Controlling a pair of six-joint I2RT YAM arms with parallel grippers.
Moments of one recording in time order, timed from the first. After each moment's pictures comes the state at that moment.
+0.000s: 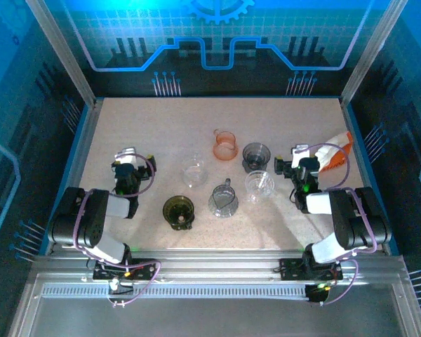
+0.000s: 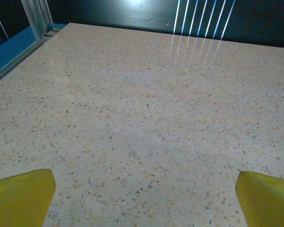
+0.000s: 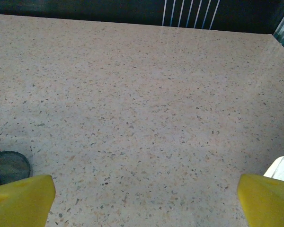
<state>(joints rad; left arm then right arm) -0.02 1.53 0.31 0.90 -0.21 -0.14 0.08 1.52 0.38 0.75 0.13 -0.03</state>
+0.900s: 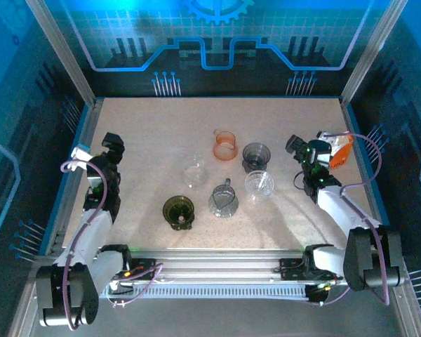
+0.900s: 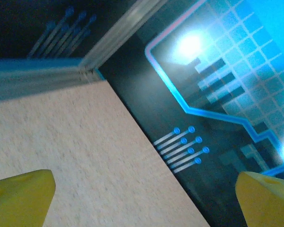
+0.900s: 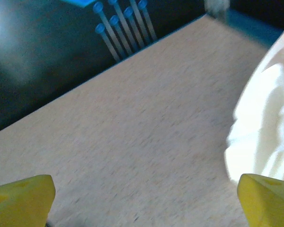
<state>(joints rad) 0.10 0.94 0.45 0.34 -0.29 -0.95 0.06 1.21 0.62 0.14 0.24 0.53</state>
